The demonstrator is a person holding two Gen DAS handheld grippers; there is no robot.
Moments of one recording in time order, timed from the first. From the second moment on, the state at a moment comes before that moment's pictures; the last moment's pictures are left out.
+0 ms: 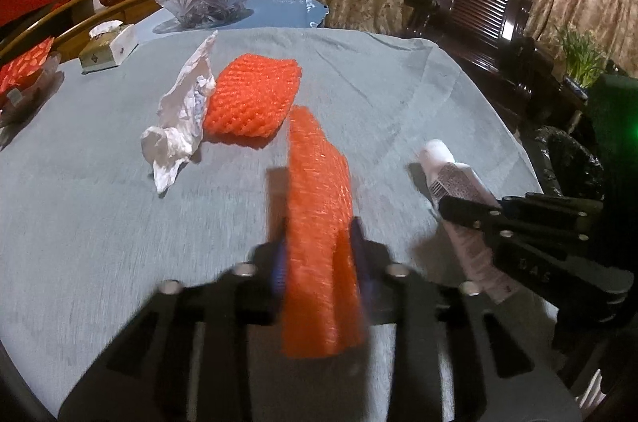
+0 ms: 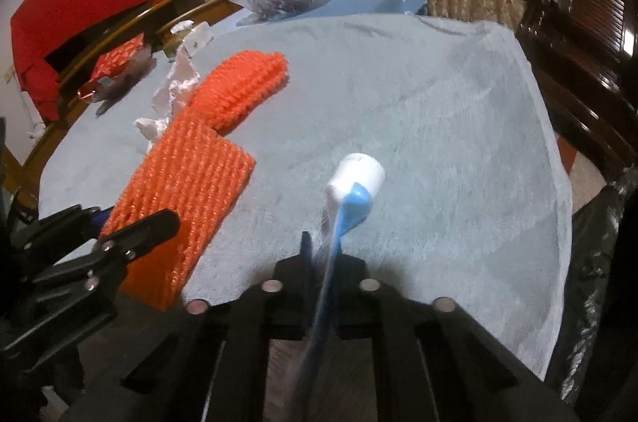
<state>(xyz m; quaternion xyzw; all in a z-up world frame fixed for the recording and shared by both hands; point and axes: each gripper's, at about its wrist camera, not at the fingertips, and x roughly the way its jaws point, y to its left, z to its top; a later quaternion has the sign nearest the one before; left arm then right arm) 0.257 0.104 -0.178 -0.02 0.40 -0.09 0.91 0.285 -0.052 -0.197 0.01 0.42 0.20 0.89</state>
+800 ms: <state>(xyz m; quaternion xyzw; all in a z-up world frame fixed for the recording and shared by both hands) 0.229 0.070 -0.097 -0.02 0.33 -0.11 0.94 0.246 -0.096 -0.105 0.04 0.32 0.19 0.93</state>
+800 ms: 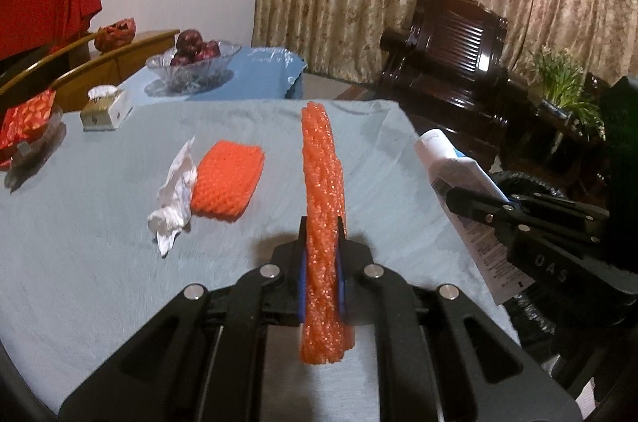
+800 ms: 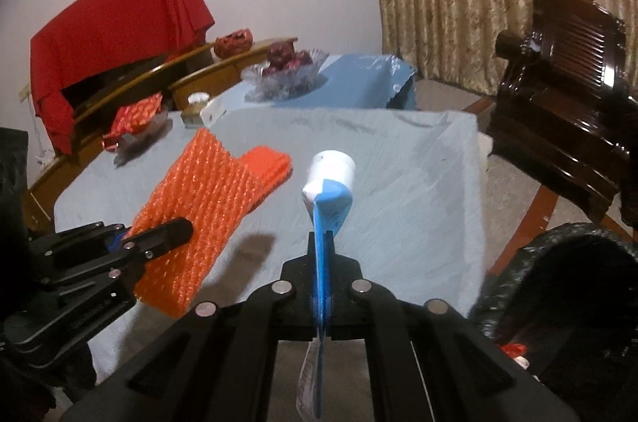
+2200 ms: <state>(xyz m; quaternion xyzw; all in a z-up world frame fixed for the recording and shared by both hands) 0.198 -0.171 -0.089 0.06 0.31 -0.34 0.89 0.139 -0.320 -0.101 0.09 0.29 -0.03 0.95</state>
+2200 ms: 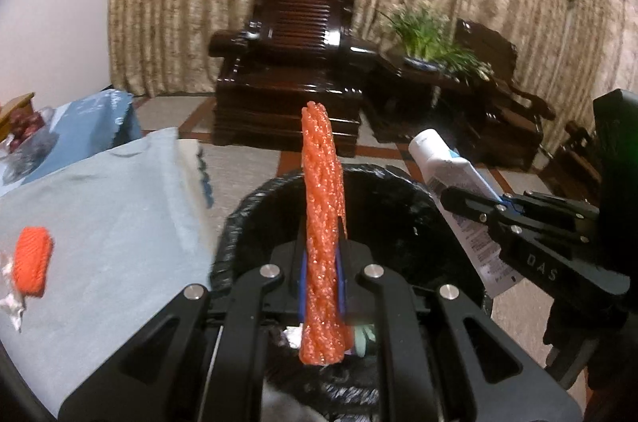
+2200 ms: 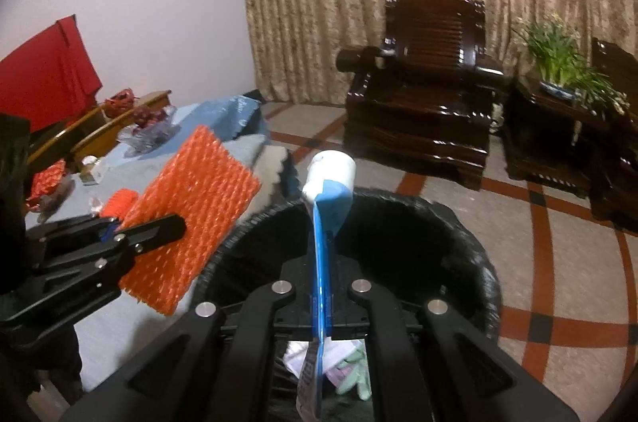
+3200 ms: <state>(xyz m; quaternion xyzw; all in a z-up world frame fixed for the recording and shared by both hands) 0.248 -0.170 -0.125 0.03 0.36 -0.33 0.87 0.145 -0.349 -0.153 0.11 0.34 -0.07 0.93</state>
